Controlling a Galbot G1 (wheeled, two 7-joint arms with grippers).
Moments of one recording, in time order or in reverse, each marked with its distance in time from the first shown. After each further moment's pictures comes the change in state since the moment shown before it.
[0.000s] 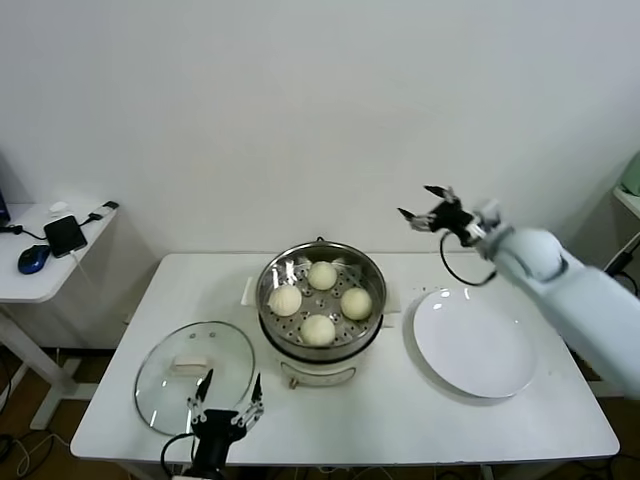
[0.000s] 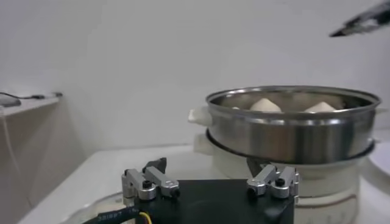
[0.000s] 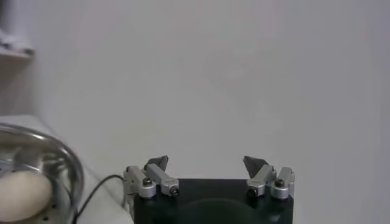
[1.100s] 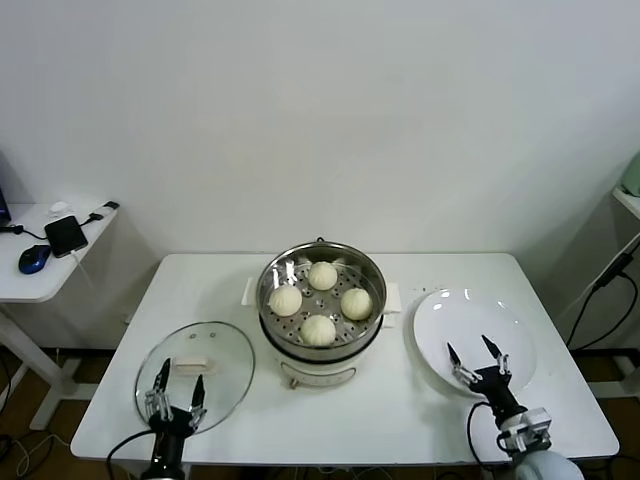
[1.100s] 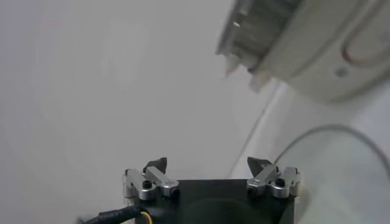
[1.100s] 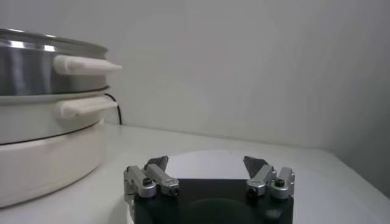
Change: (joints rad) left arm -0.101 0.128 -0.116 0.289 0.914 -0.004 -0.329; right arm -0.946 0.380 0.627 0.047 -0.265 0.406 0.030
